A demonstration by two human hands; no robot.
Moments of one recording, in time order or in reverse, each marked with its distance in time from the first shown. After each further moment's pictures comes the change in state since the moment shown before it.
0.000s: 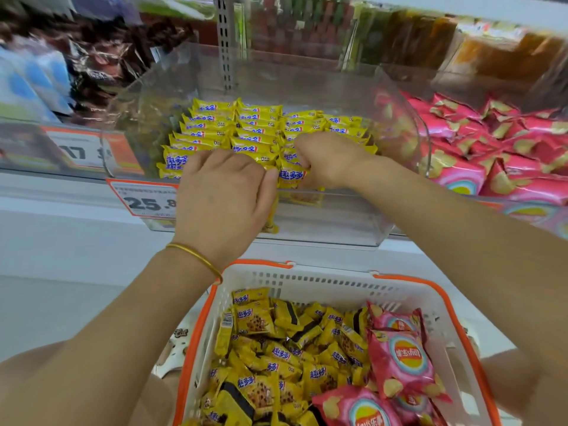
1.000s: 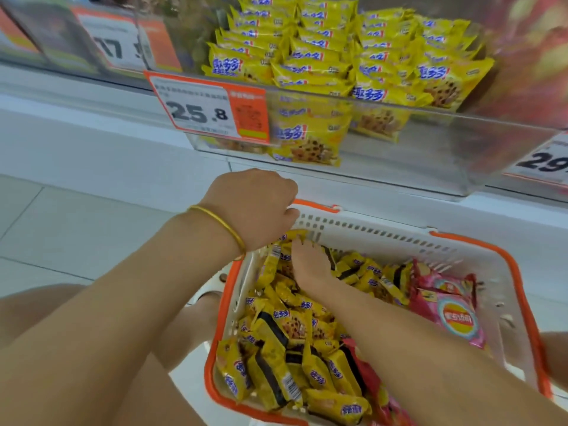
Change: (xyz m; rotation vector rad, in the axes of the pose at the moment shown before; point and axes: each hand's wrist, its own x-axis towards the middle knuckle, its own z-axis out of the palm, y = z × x) left_hand -0.057 -0.021 0.015 0.071 -0.797 0.001; right_hand -0.069 -0.118 0.285 0.228 -0.348 0.096
